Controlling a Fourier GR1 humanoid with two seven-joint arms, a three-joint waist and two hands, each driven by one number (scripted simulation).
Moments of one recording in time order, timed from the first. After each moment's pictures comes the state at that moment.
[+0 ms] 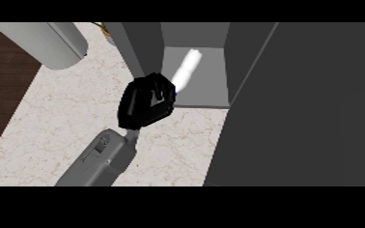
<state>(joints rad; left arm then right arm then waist) -0.44 0.16 -0.47 -1.19 0.60 0.27 -0.45 0.21 -0.41 0.57 -2.48 0.02 -0.07 0.31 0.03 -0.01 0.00</state>
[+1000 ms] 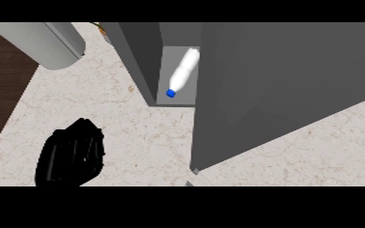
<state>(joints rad) 0.09 0.42 -0.36 -1.71 0.62 0.19 -0.46 -0.13 -0.15 0.90 -2.35 0.18 -0.16 0.64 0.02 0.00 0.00</state>
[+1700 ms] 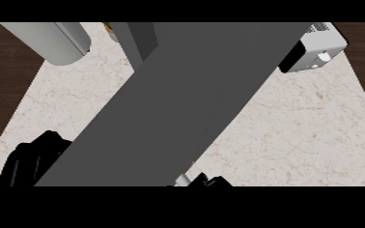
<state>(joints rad) 0.21 0.52 -0.25 -1.75 0.69 0.05 -0.50 -0.42 -0.18 0.85 -2.24 0.17 -0.38 0.69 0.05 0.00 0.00</state>
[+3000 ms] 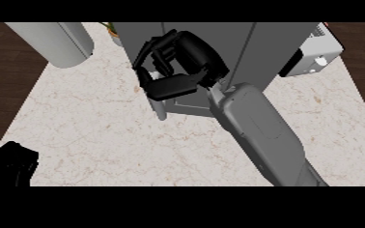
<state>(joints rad) 0.31 0.59 -0.09 -1.75 0.76 -0.14 -0.50 -0.85 -0.01 0.32 -1.27 -0.32 0.06 0.22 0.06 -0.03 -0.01</state>
